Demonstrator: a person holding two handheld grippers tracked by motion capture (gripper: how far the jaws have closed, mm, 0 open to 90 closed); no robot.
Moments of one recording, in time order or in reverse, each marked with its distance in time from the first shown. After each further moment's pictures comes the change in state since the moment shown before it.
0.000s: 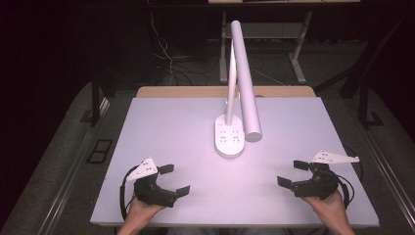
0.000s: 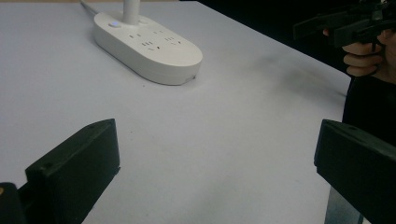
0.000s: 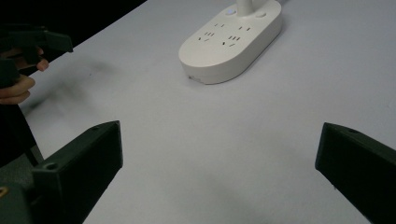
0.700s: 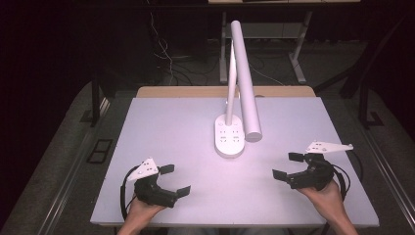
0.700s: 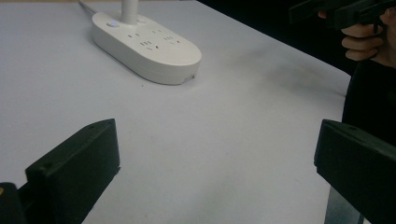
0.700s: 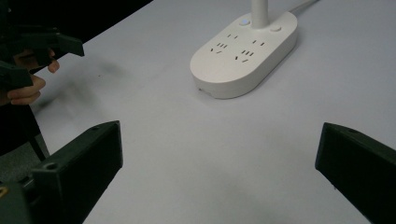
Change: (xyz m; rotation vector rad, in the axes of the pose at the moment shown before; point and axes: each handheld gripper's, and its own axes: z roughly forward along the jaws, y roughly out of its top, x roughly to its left) left arm -0.001 0.000 0.001 0.003 -0.002 0.007; right arm 0.005 0.029 0.006 0.035 0.028 -0.044
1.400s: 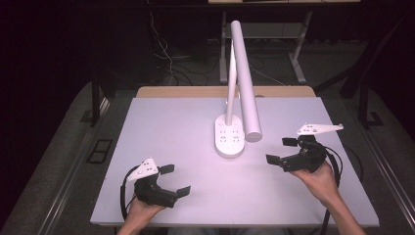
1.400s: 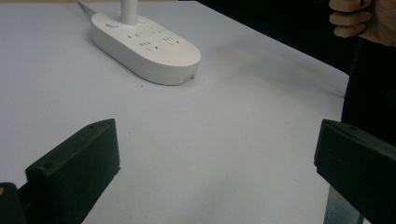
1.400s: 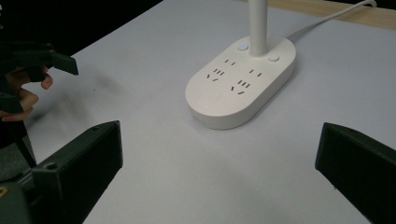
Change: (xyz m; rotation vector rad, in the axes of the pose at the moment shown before) left arm 0.000 0.000 0.000 -0.003 -0.002 -0.004; right arm -0.004 0.043 0.015 0.021 0.000 -0.039
